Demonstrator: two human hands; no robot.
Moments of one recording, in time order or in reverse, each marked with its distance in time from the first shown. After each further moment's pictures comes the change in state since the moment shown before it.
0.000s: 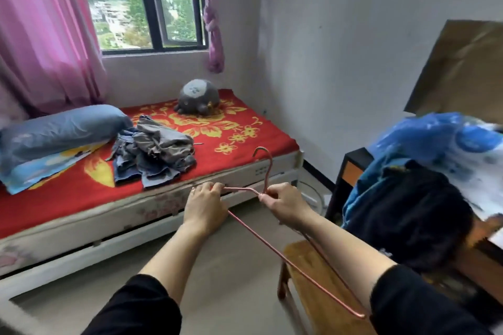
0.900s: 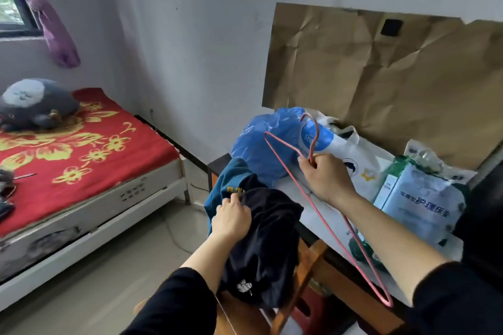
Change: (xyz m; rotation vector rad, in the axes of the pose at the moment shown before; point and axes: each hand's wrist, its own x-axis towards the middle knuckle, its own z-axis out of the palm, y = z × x) left_hand 0.124 0.510 0.251 -0.323 -0.407 0.127; right_hand -0.015 0.348 -0.432 -0.321 0.638 0.252
